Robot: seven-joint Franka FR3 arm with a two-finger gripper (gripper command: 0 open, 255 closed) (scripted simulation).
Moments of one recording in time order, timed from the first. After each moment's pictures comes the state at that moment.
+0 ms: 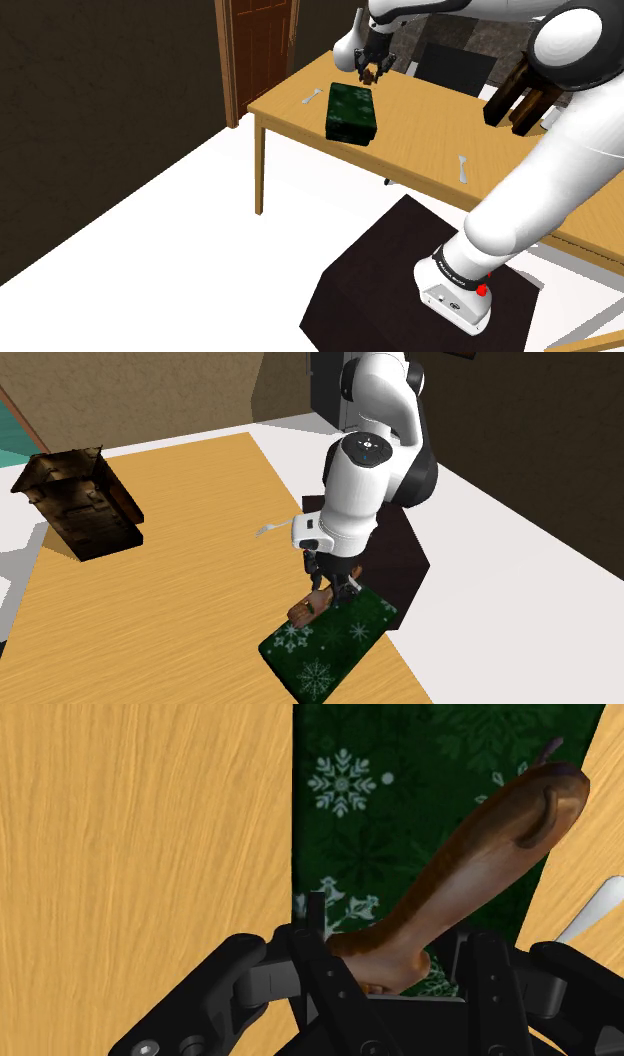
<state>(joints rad) -0.31 0.10 -0.03 -1.76 -0.12 1.92 0.54</state>
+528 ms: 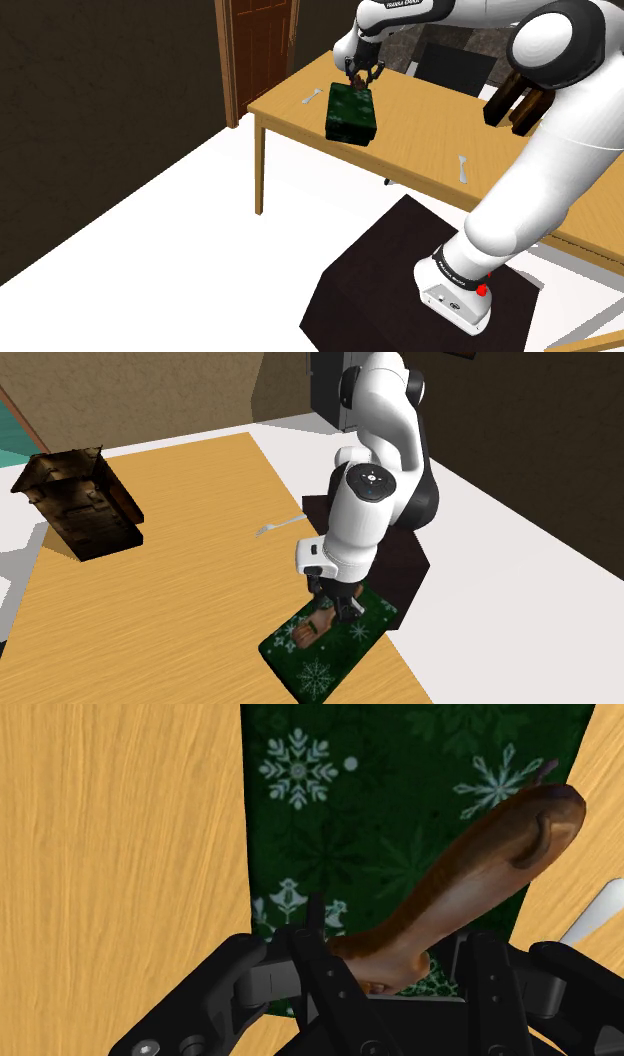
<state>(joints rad) -0.30 0.19 -0.02 -1.73 -0.12 1.98 0.57</state>
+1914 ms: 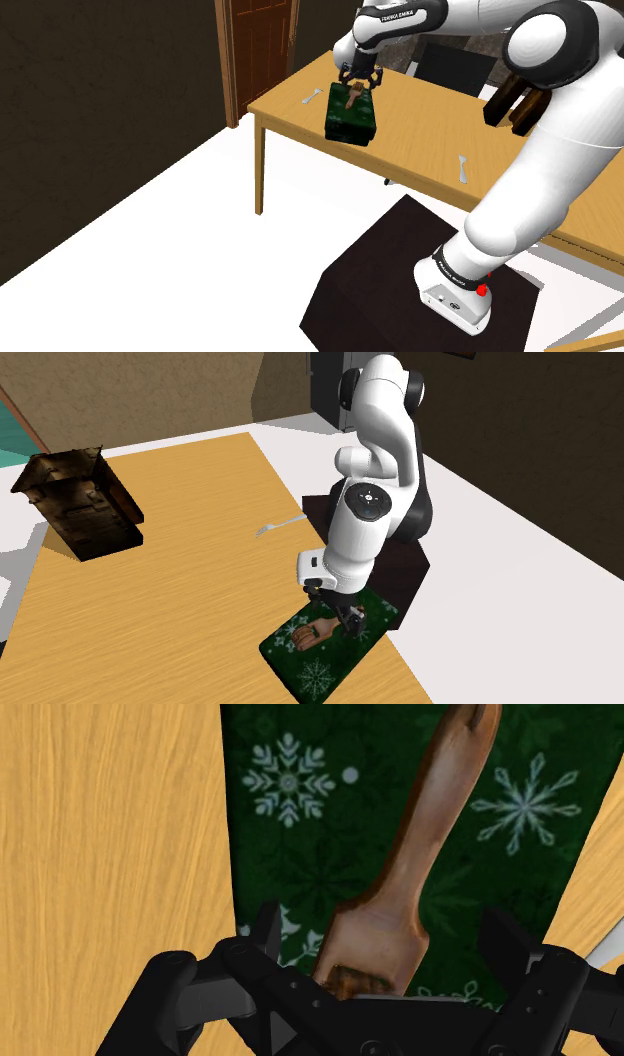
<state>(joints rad) -0.30 0.21 -0.02 -1.79 -0.13 2.05 0.58</state>
